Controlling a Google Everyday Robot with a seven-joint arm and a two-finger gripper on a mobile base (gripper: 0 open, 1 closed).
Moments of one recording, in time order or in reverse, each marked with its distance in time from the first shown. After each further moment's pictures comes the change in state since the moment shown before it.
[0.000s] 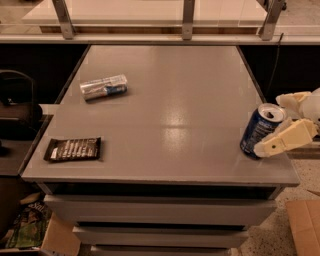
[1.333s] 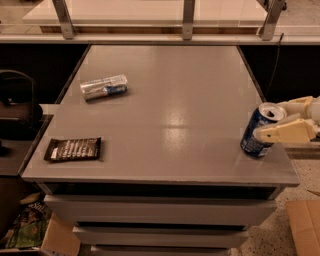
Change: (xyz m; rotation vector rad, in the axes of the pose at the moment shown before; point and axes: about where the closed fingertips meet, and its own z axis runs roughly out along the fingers) arm -0.003 -0.002 -0.011 0.042 -0.108 0.018
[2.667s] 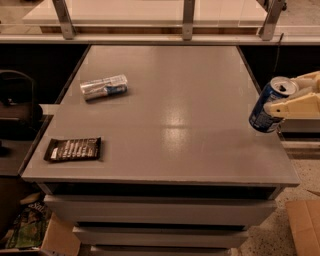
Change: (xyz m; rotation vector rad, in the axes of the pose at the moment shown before) arm -0.037 -0.037 -0.018 0.040 -0.041 -0.098
